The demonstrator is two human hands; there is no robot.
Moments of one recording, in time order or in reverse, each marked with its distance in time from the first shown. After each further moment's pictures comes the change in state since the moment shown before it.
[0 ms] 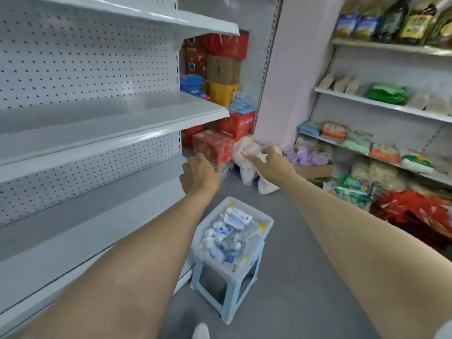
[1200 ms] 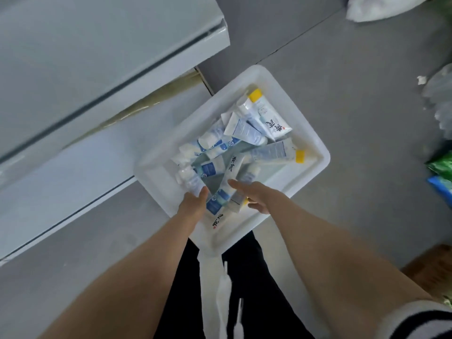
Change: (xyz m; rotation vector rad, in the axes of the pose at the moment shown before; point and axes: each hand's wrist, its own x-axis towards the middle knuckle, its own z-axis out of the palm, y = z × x) left_hand 0.027 -0.160 0.497 -0.052 -0.981 -1.219; right_hand 0.213 0.329 0.435 0.182 -1.323 0.998
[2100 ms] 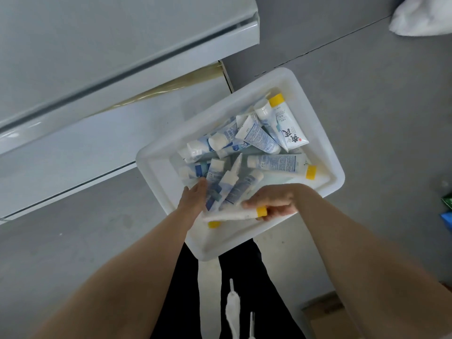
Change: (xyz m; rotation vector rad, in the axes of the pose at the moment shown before) left_hand 0.023 0.008 0.008 -0.386 -0.002 -0.046; right_hand 0.001 -0.019 -0.060 -0.297 -0.522 0.011
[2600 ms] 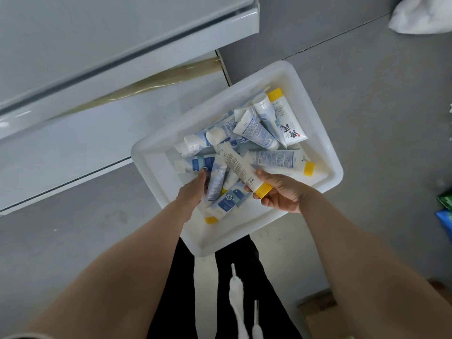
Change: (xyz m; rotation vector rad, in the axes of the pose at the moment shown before) left_hand 0.003 0.006 0.004 -0.100 -0.058 -0.153; right_hand -0.002 0.021 -0.013 0.457 0.140 -0.328
